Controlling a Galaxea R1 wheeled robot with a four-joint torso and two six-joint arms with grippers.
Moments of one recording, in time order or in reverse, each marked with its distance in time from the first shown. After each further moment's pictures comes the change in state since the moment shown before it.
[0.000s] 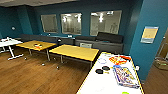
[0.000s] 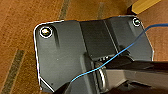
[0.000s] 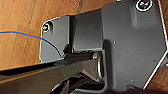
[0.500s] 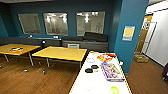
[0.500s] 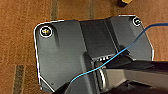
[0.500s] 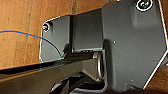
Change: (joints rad) left arm -0.001 -0.001 0.000 0.000 0.000 0.000; right arm -0.003 0.003 0.000 -0.002 0.000 0.000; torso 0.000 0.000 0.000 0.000
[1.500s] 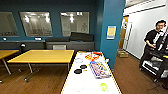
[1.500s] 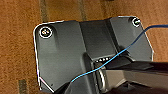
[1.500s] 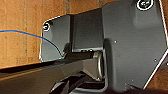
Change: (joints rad) left arm 0.000 0.000 0.002 0.000 -0.003 0.000; right arm 0.000 0.003 -0.001 0.000 0.000 0.000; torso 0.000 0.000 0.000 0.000
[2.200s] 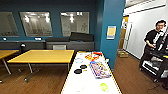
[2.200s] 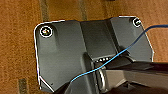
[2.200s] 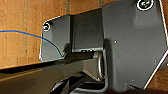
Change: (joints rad) left arm 0.001 0.000 0.000 0.000 0.001 -0.011; right arm 0.000 0.000 0.000 0.000 0.000 0.000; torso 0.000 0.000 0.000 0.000
